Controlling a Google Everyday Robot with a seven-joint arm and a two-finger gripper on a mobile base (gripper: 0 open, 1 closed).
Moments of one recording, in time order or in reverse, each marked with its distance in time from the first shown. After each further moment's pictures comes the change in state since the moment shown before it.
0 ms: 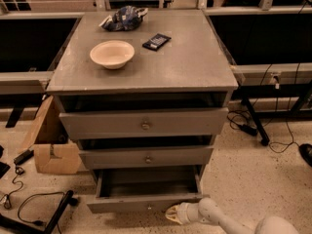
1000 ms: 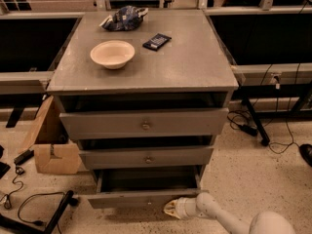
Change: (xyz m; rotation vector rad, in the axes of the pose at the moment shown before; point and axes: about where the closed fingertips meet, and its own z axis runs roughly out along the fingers) arm -0.008 -0.022 0.005 0.000 0.001 -0.020
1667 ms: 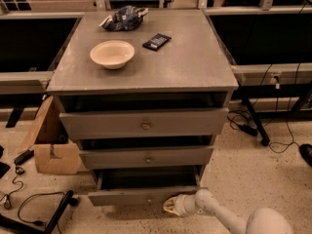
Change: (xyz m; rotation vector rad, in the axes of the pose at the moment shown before) arm -0.004 -0.015 0.002 0.004 0.002 -0.010
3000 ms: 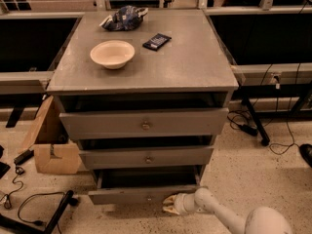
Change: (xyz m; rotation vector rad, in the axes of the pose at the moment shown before) arm -0.002 -0.006 0.001 0.003 0.002 -0.003
